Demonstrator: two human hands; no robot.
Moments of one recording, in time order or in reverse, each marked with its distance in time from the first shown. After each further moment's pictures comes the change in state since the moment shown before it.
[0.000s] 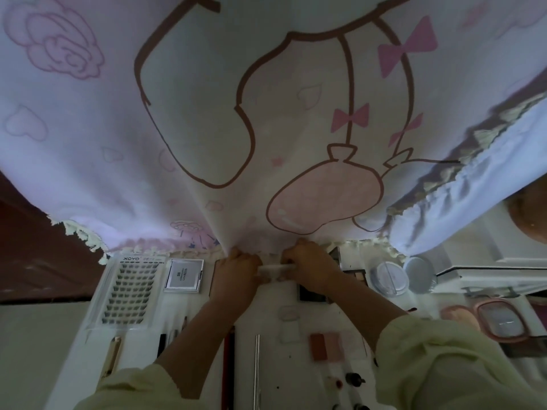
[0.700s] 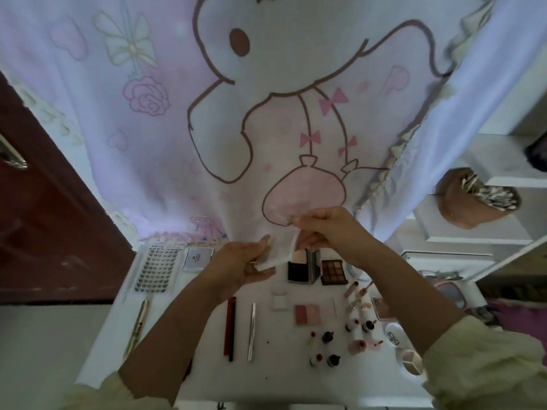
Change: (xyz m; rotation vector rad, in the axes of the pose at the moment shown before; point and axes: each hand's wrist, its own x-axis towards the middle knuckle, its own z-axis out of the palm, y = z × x) left_hand -0.105 0.074 -0.123 -1.579 -0.260 -0.421; right_hand -0.141 -0.058 -0.125 1.106 0.093 0.116
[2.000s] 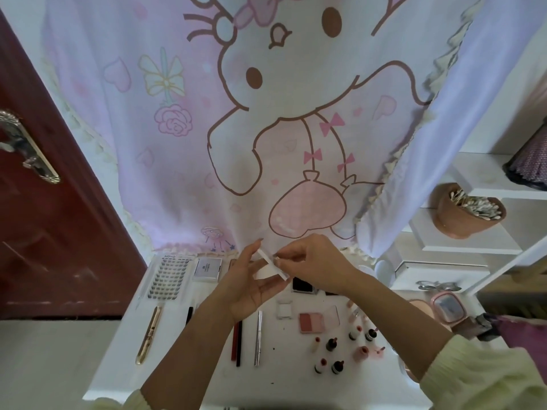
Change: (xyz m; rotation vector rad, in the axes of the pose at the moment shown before) left_hand -0.034 -0.013 0.008 -0.380 -0.057 -0.088; right_hand -0.033 0.012 0.045 -0.653 -0.020 -0.422
